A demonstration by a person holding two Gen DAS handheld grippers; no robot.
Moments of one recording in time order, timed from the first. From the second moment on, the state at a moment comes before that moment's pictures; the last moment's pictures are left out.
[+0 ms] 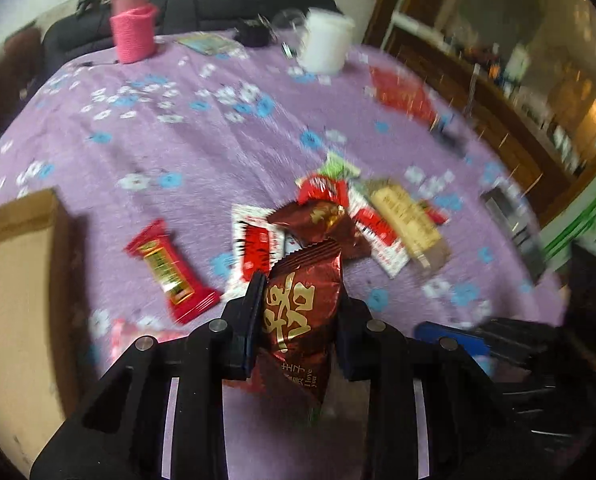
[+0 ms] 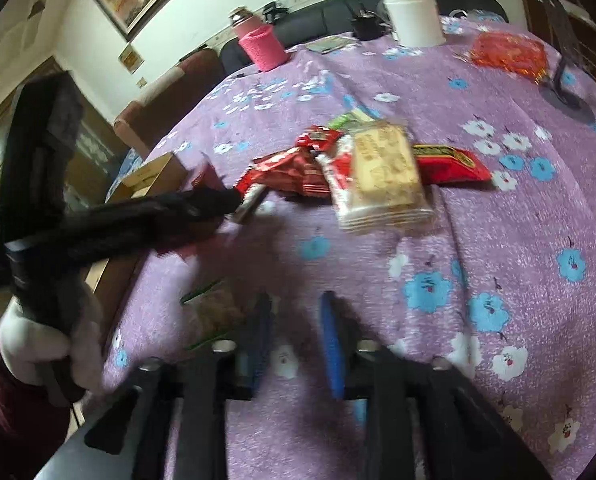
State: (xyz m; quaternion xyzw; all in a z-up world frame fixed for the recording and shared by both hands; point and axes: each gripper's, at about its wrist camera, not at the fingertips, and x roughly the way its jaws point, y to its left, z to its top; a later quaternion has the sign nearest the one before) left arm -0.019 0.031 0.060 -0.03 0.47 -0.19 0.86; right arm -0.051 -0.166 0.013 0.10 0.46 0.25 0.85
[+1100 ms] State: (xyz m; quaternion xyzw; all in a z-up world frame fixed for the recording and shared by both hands) left arm -0.133 0.293 0.057 -0.20 0.42 0.01 0.88; right arm -0.075 0.029 0.068 -0.02 0.46 0.35 0.82
